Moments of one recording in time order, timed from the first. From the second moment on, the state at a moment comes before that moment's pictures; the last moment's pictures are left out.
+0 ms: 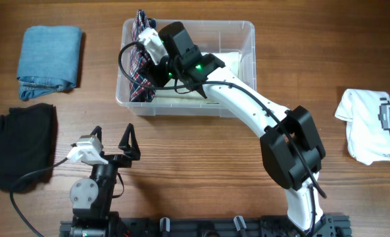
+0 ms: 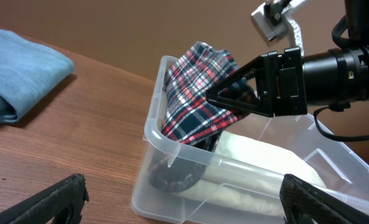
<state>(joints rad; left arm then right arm) -0.04 0.01 0.01 -0.07 0.06 -0.41 0.68 2.12 1.74 -0.33 -0.32 -0.02</state>
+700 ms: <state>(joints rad) -0.04 0.01 0.01 -0.07 0.06 -0.41 0.64 1.91 1.74 -0.66 -0.01 0.24</state>
